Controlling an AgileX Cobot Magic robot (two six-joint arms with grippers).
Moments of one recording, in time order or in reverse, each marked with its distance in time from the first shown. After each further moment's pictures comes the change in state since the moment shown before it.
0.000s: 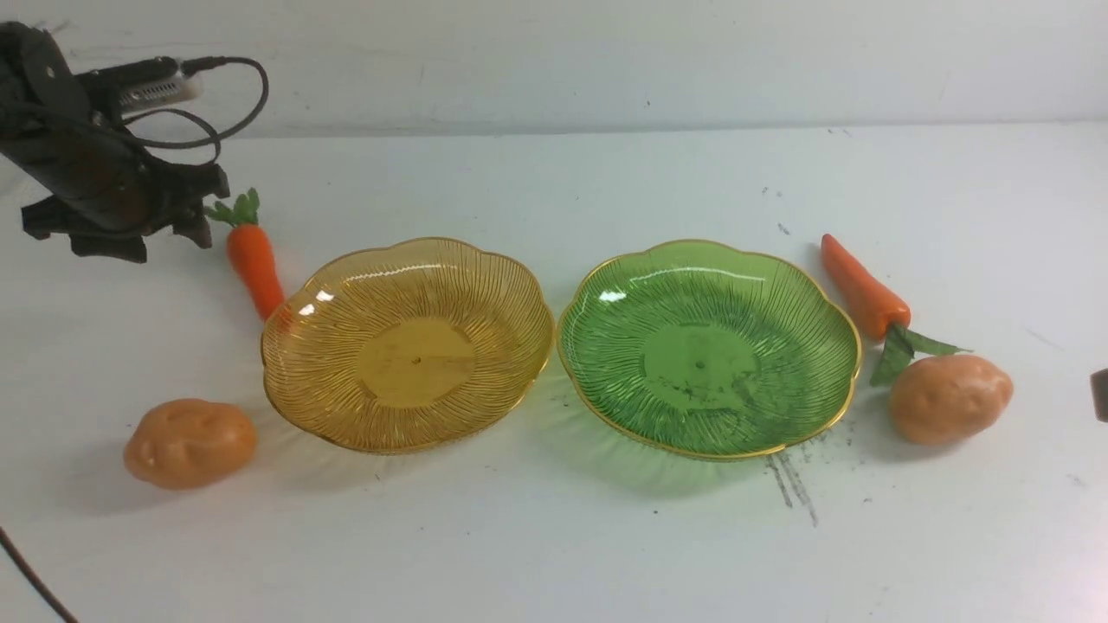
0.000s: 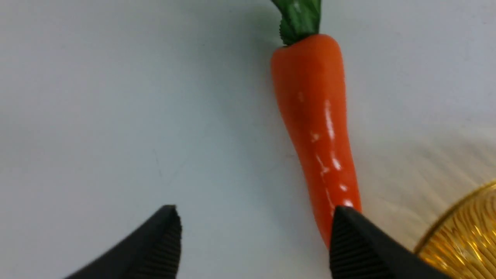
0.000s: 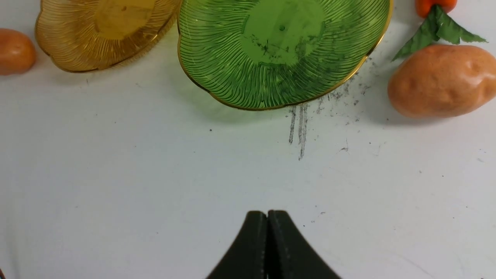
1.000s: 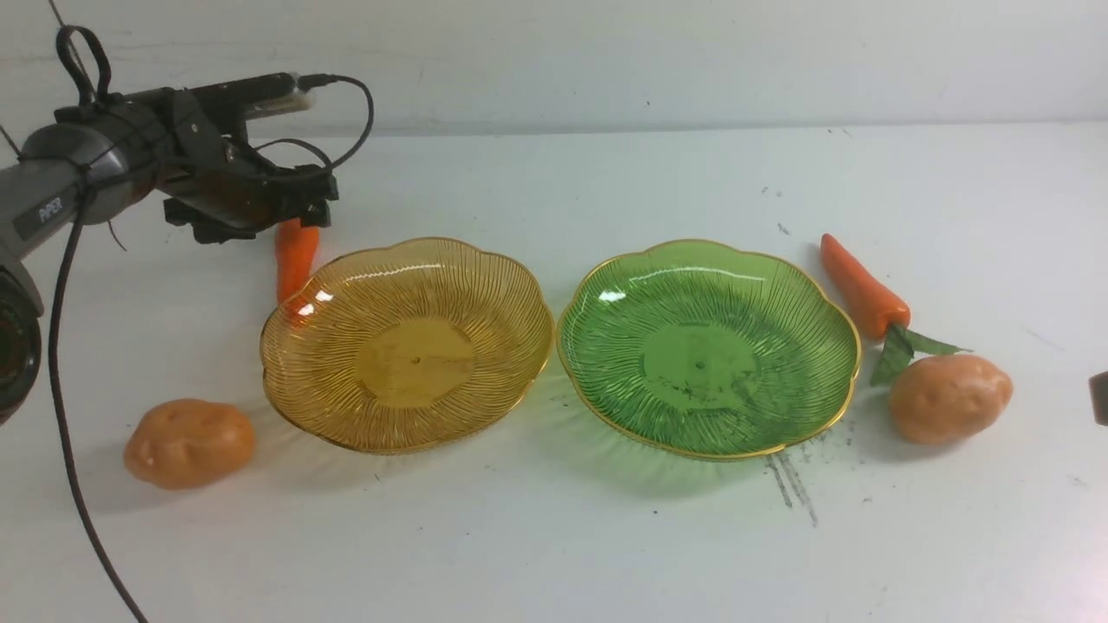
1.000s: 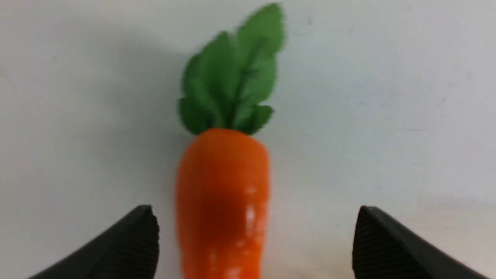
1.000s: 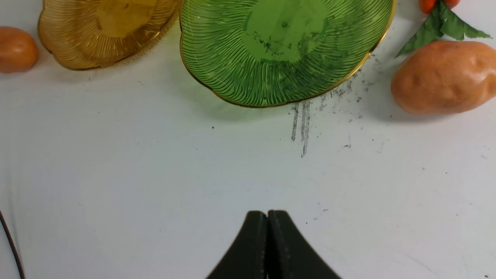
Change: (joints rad) right arm 0.000 0.000 0.000 0.003 0.008 0.004; left arm -0.122 0.183 -0.120 -0.093 -0.250 0.107
